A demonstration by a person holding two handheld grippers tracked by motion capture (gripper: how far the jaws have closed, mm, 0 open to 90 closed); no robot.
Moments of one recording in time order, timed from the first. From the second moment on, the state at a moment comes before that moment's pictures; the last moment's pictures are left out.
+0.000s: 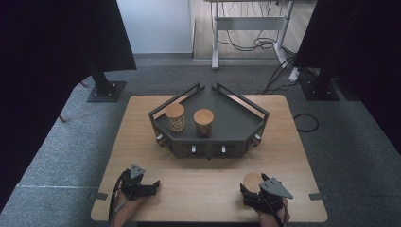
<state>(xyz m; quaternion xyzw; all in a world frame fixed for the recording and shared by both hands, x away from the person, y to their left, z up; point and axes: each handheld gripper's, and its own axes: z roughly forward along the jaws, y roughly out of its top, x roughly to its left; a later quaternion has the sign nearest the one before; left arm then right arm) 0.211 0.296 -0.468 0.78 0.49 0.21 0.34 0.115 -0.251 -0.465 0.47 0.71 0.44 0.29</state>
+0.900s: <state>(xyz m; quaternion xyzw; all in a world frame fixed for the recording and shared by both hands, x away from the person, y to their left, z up) 0.211 0.296 -0.468 0.78 0.48 0.21 0.34 0.115 -0.249 -0.458 0.49 0.71 0.43 0.28</state>
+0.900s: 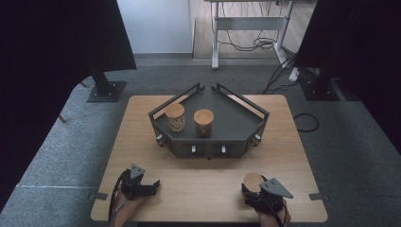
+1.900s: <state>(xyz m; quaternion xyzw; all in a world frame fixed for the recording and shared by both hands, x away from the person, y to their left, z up) 0.212 0.297 -0.467 0.78 0.48 0.21 0.34 0.121 -0.250 -0.428 0.47 0.70 0.45 0.29</state>
